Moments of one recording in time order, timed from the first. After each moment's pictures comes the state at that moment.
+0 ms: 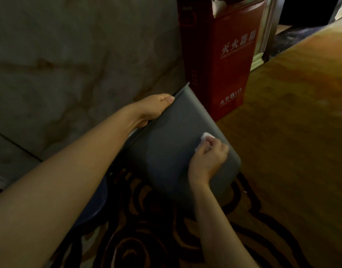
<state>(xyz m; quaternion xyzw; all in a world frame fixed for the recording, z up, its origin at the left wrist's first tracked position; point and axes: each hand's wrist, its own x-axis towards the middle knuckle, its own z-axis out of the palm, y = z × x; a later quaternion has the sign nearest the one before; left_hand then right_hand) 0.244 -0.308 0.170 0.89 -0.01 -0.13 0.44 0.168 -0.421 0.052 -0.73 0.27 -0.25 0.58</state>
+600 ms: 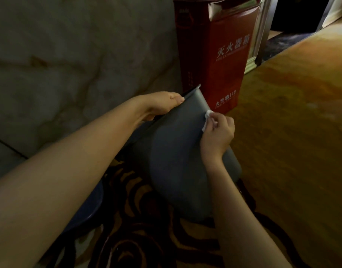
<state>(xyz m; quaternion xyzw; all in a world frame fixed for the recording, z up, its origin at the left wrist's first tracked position) 0.247 -0.328 0.186 0.90 -0.05 -0.21 0.37 0.202 -0.455 0.084 -0.75 0.15 -0.32 0.56</state>
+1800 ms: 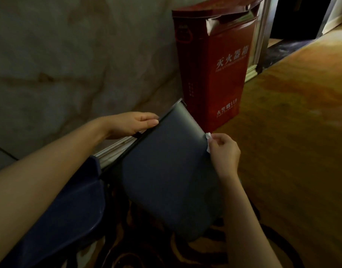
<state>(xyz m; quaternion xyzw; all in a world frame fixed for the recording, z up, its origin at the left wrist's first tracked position) 0.223 -0.258 0.194 0.89 -0.10 -0.26 0.36 0.187 -0.481 0.090 -0.77 0.17 -0.11 0.61</state>
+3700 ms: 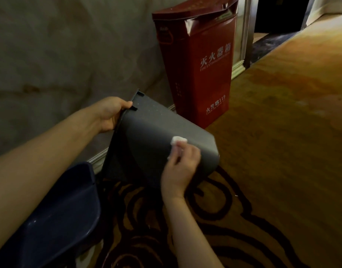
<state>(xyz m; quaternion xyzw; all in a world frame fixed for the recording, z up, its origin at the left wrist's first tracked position) 0.232 -0.291 0.224 0.80 0.19 -0.10 0.56 0.143 -0.409 0.078 -0.73 0.18 -0.29 0.60</state>
